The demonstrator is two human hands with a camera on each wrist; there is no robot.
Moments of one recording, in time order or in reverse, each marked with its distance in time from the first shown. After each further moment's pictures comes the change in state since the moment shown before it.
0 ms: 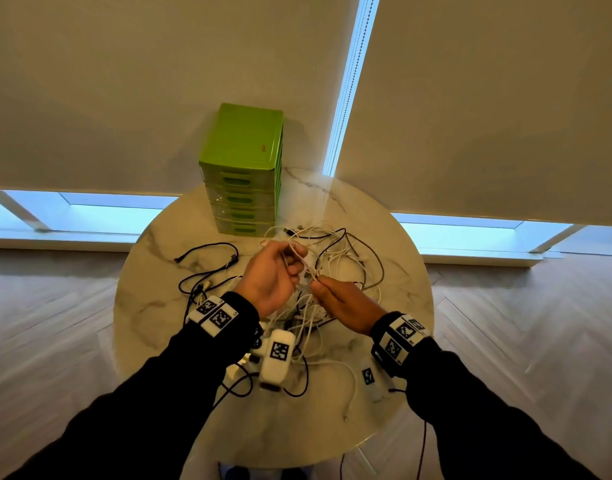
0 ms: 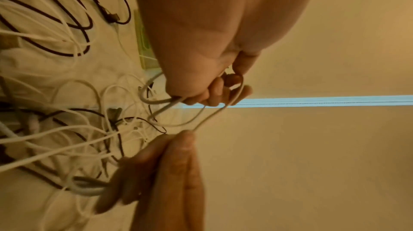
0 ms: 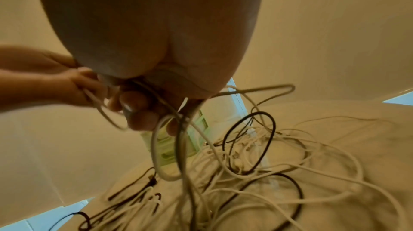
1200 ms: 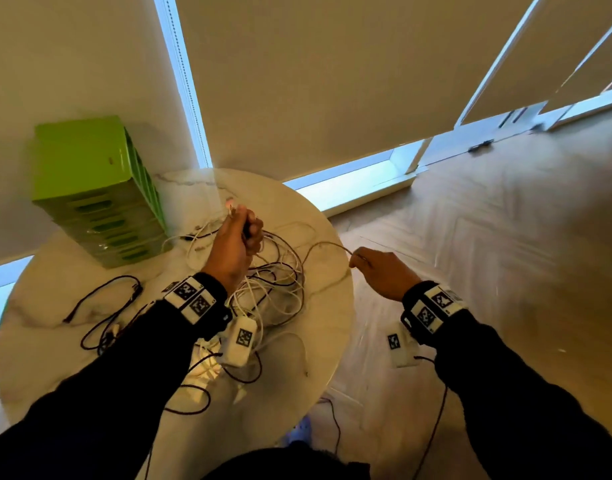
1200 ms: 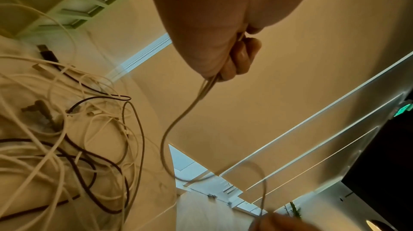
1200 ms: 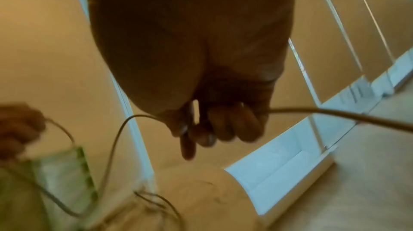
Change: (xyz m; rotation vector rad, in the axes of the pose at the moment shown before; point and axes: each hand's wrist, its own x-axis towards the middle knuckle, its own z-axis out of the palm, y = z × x) left_hand 0.020 -0.037 0.081 0.298 -0.356 0.141; right_hand -0.177 0.041 -0.072 -0.314 0.409 0.686
